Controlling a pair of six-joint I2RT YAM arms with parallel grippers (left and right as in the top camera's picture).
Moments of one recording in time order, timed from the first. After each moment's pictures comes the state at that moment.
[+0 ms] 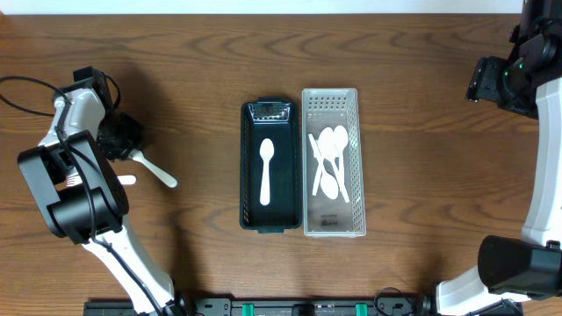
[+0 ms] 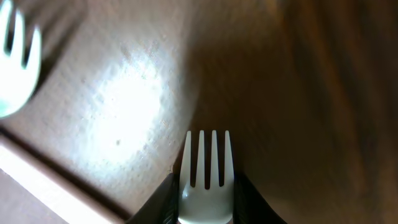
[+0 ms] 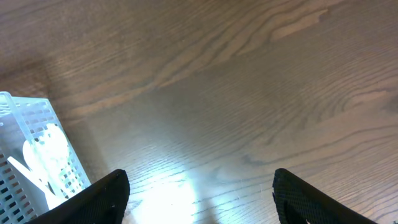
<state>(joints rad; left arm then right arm) 0.36 2.15 1.54 -1.00 -0.01 -0.58 -0.13 1.74 2.05 -1.53 0.17 0.24</state>
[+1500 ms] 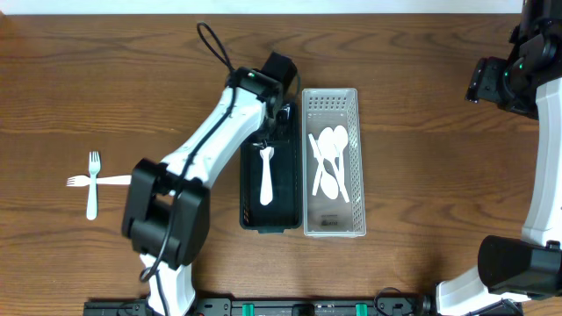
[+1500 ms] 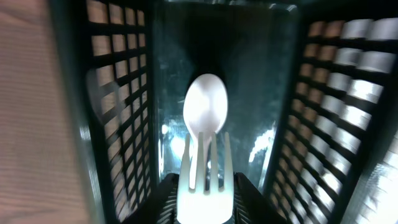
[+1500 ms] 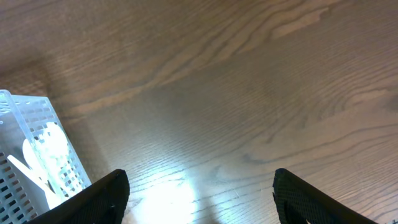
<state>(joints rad) -0.47 2.01 1.62 -1.13 -0.02 -0.53 -0.13 1.74 2.05 -1.54 0.17 0.24</state>
